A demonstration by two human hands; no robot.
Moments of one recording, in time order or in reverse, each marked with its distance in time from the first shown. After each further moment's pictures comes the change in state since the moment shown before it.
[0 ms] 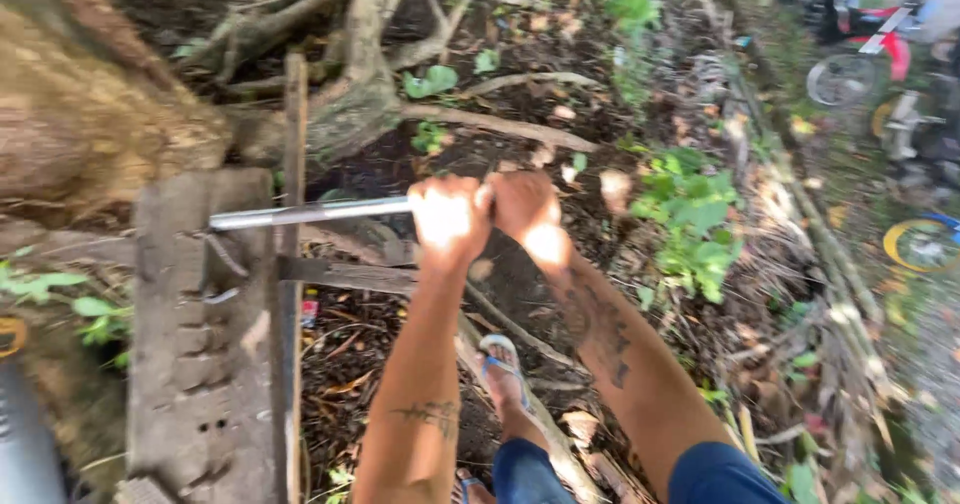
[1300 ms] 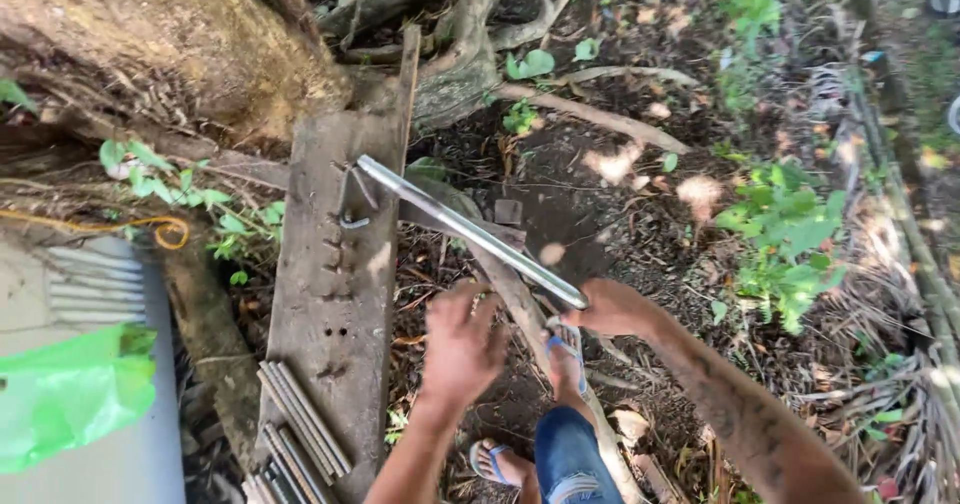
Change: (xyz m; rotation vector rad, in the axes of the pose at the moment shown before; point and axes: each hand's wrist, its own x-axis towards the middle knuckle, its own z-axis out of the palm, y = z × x) left_hand -0.212 -0.048 -0.171 -0.112 -0.265 -0.112; right_hand -0.150 -0.067 0.015 0.412 -1.051 0.229
